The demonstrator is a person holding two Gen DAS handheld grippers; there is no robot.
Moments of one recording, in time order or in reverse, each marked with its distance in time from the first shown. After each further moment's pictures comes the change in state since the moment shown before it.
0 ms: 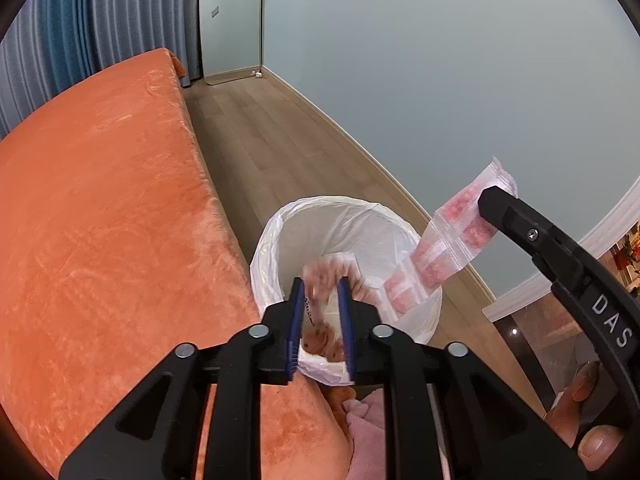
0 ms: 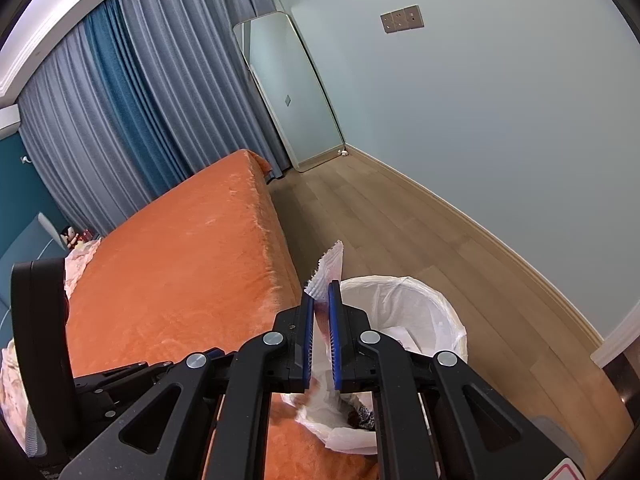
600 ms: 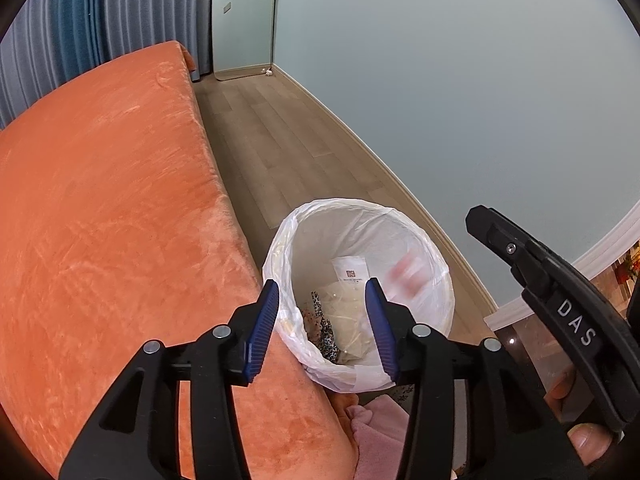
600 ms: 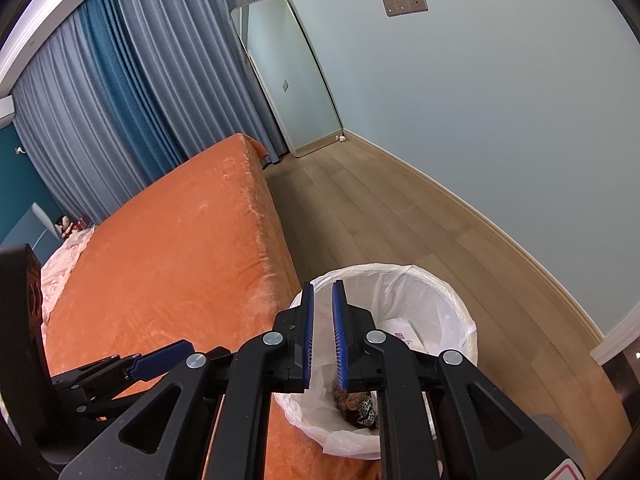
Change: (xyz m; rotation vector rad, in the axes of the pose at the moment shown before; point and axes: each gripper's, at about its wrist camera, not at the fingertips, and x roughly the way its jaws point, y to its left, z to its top) left arm 0.006 0.020 0.001 -0.051 -0.004 0.008; right arm 0.029 0.007 -0.004 -0.010 0.056 -0.013
